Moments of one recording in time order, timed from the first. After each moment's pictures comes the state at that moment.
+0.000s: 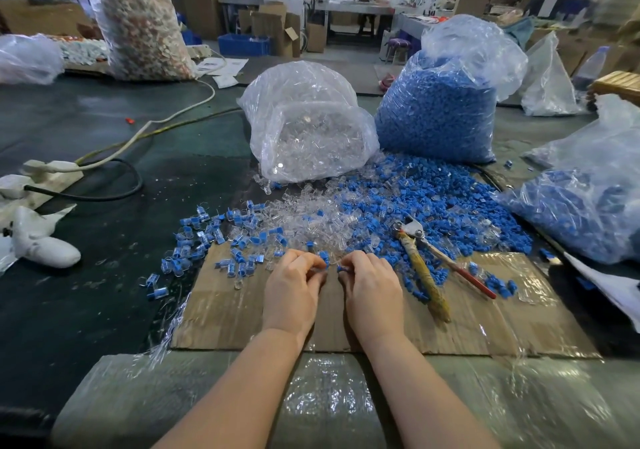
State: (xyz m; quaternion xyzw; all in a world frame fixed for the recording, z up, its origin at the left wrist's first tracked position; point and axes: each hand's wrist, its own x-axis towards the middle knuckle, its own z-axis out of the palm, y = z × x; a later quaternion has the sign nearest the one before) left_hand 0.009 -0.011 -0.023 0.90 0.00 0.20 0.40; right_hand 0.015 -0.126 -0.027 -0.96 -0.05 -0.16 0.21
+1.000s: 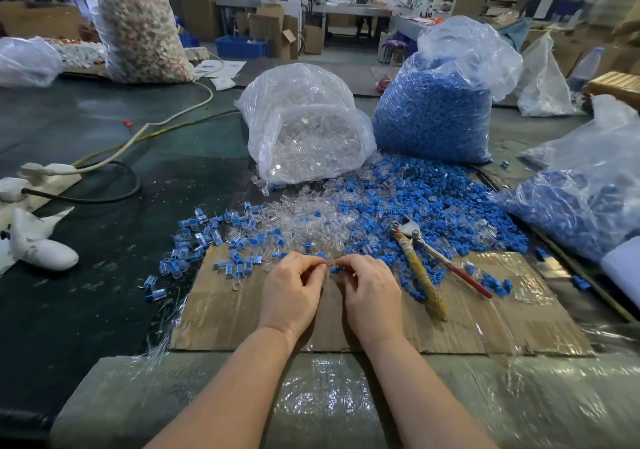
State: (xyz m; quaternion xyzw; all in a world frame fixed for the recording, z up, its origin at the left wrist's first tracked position) left_hand 0.010 -0.008 -0.020 0.87 0.00 0.18 0.46; right_hand 0.010 -0.128 -0.026 -0.93 -0.06 -0.19 0.30
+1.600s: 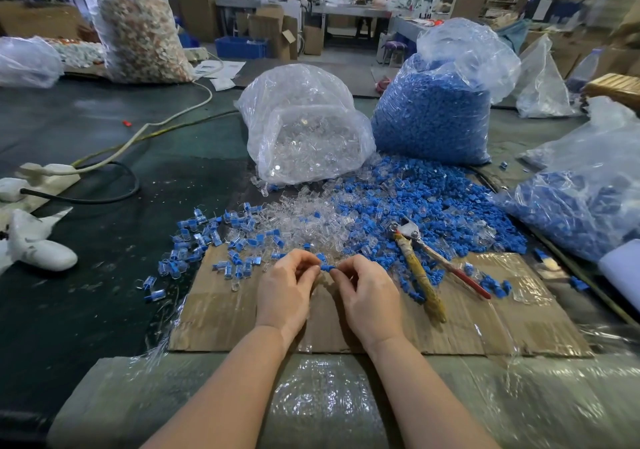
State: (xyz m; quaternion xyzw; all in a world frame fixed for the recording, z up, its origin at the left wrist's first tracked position) left_hand 0.009 -0.005 -0.018 0.85 0.03 0.13 0.51; right_hand 0.009 -0.129 -0.023 -0.91 -0.05 -0.16 0.37
